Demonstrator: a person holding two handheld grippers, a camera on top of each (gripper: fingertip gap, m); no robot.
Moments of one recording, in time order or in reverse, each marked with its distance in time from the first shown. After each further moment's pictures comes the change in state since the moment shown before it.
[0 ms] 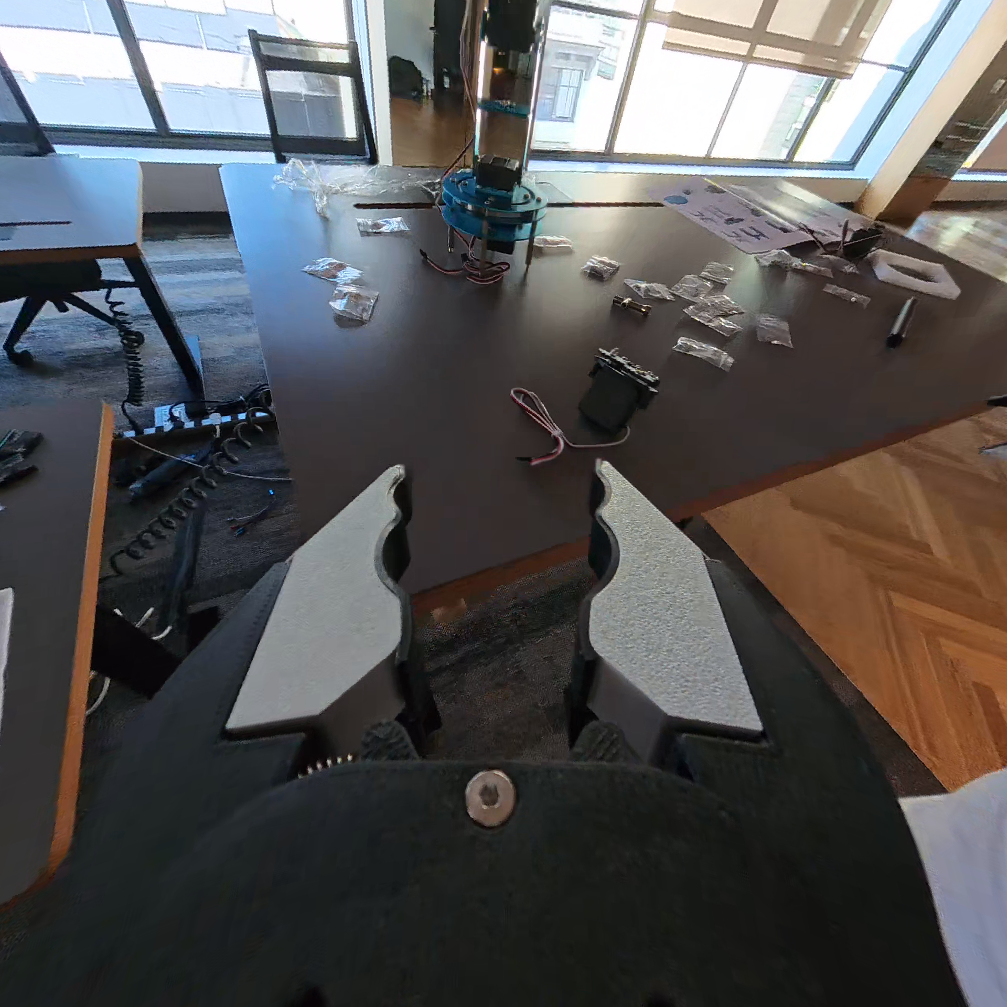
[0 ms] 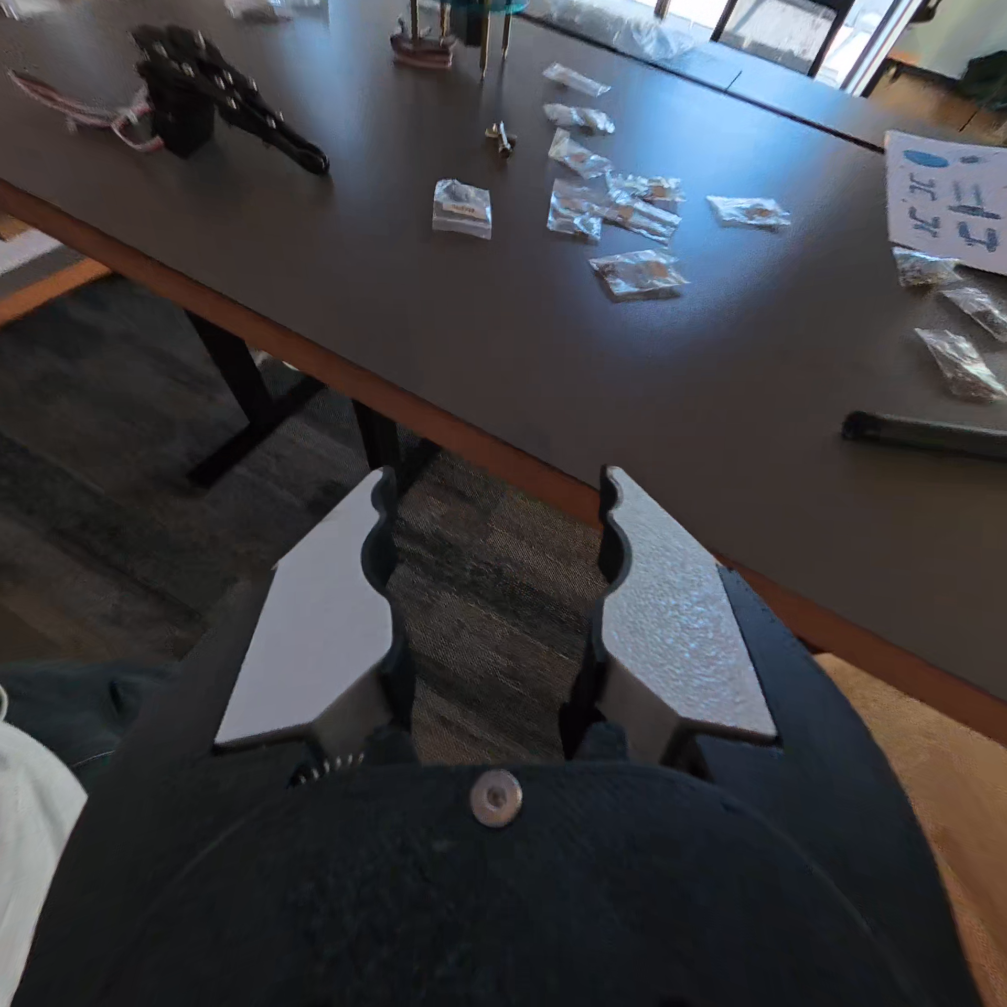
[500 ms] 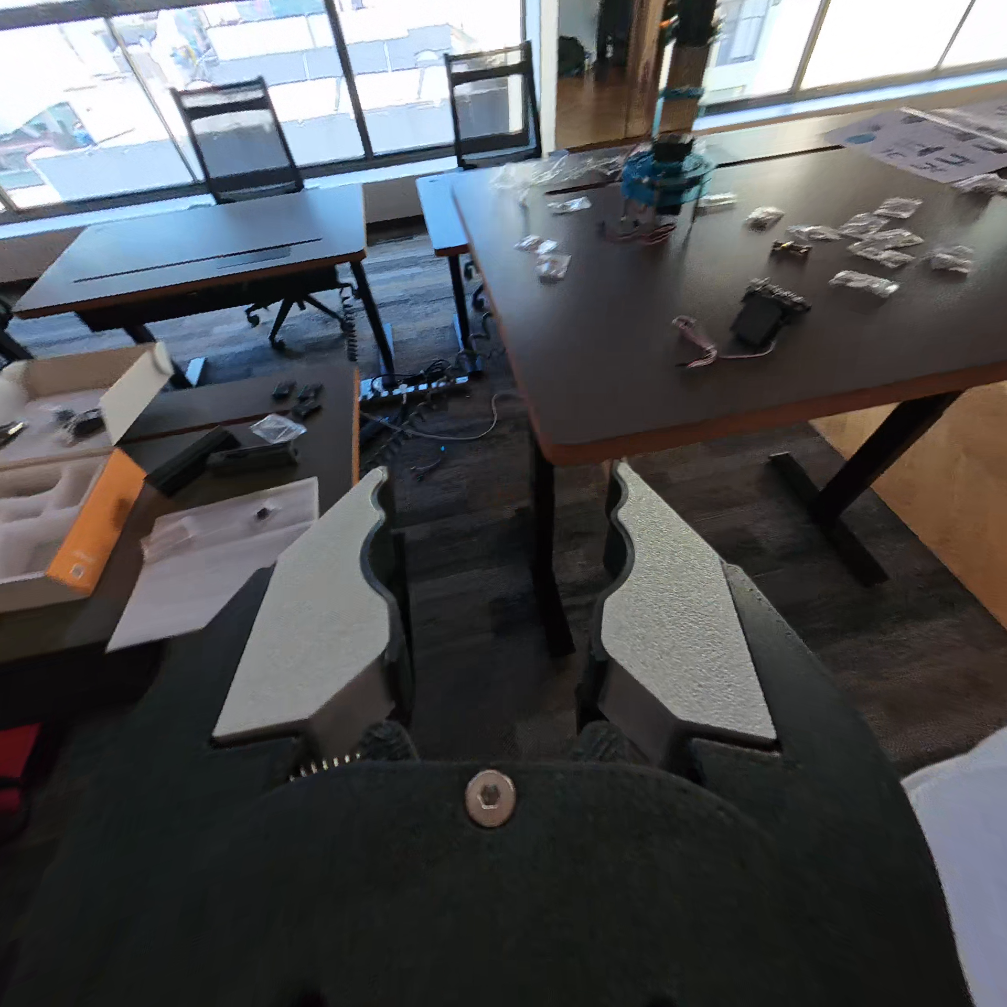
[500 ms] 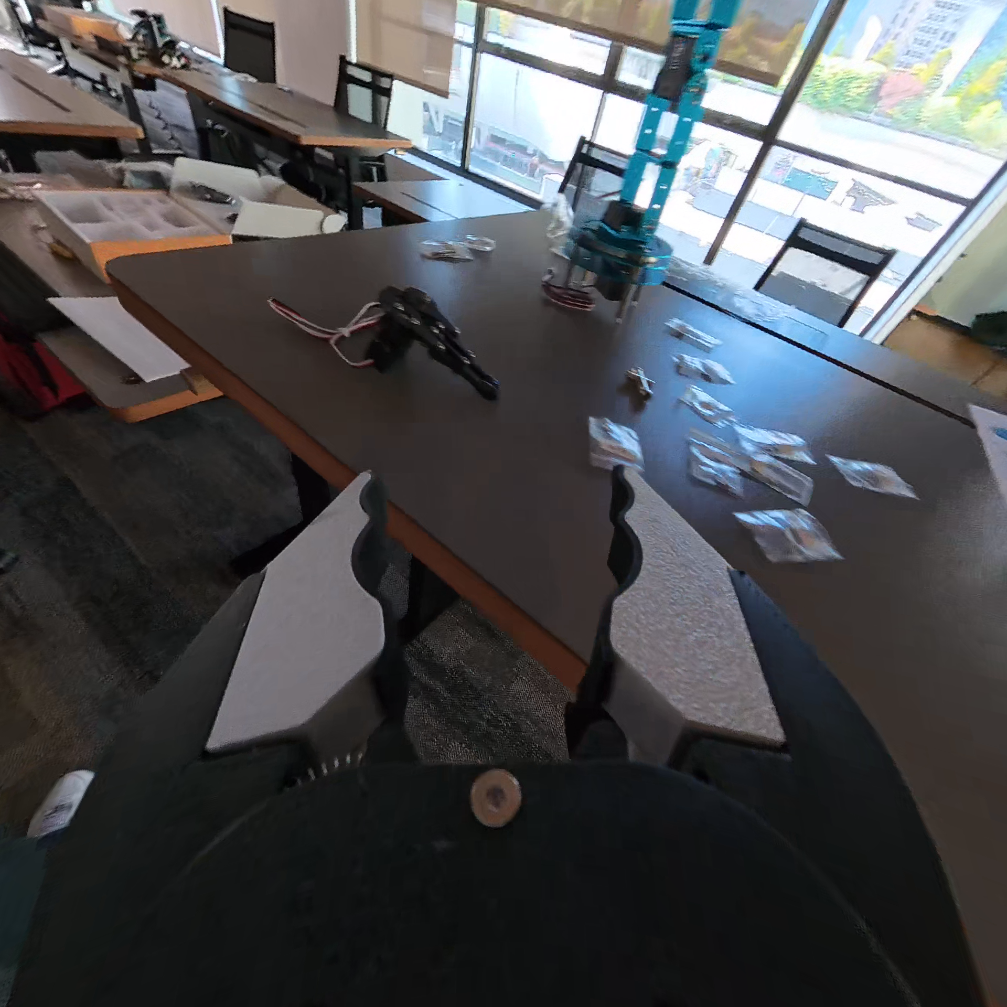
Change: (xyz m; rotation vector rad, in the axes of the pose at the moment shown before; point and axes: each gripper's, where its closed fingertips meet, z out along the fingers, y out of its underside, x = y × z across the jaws) left arm -0.073 0.006 -0.194 -0.036 -0.295 0.105; right arm -0.099 -0.096 0.051 0.266 -0.132 -0.130
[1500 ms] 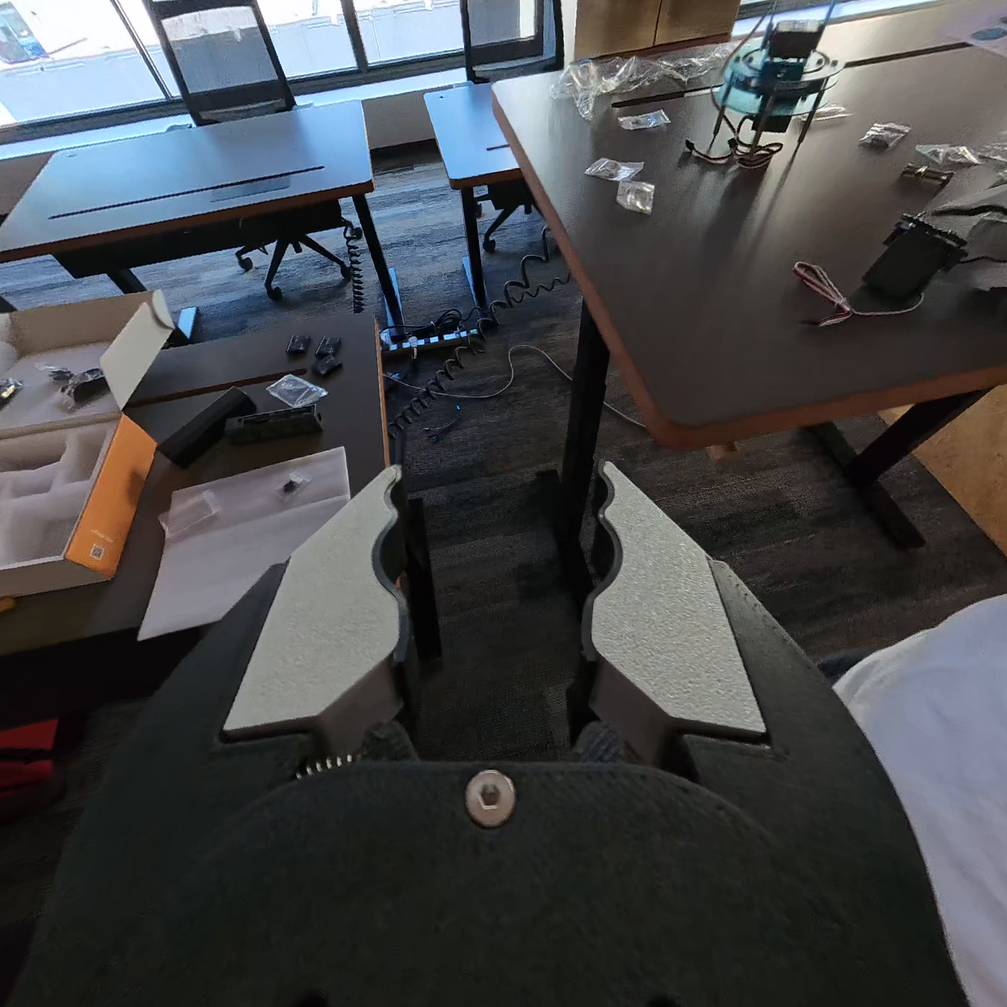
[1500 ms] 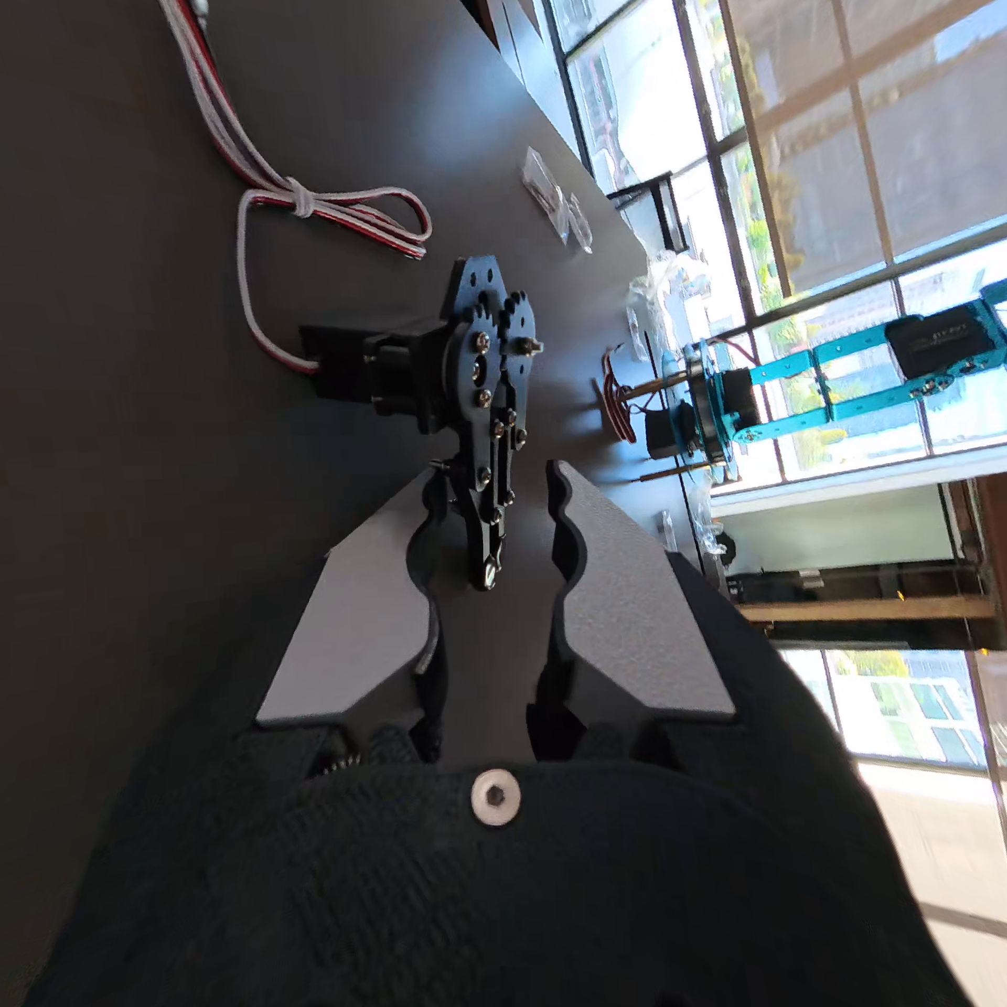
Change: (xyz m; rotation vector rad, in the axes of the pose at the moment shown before) left arm -0.077 0.019 0.065 -0.102 0.010 0.002; right arm -0.037 0.008 0.216 -0.141 -0.021 -0.829
